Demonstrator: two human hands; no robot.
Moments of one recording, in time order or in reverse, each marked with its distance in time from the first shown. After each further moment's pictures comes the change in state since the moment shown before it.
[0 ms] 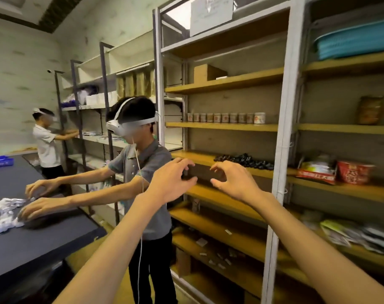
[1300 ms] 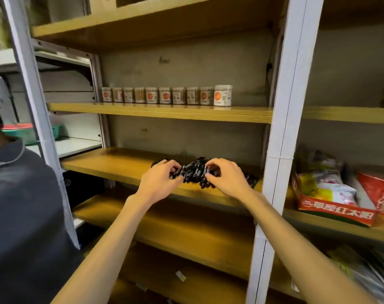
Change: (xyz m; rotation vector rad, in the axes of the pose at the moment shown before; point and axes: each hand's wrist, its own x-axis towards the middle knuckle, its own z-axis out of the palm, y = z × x) left_hand 0.409 -0.097 0.419 -0.221 -0.153 0.008; right_hand 0.298 0.422 0.159 0.020 0.067 0.317
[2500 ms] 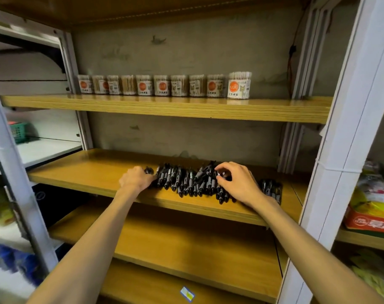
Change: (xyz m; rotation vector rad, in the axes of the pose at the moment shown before) left_hand 0.133 -0.170 0.061 0.131 -0.196 -0.517; right_hand 0.078 0.033 0.067 -0.024 0.047 0.142
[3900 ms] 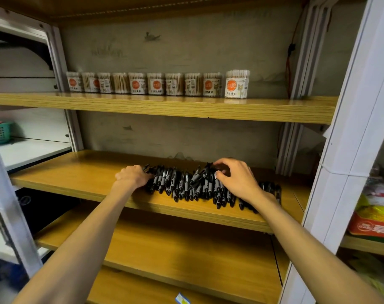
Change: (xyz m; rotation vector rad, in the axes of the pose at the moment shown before) left_hand 0.031 0.014 0.005 0.230 -0.052 0.059; right_hand 0.027 0.017 0.002 0.012 0.046 -0.012
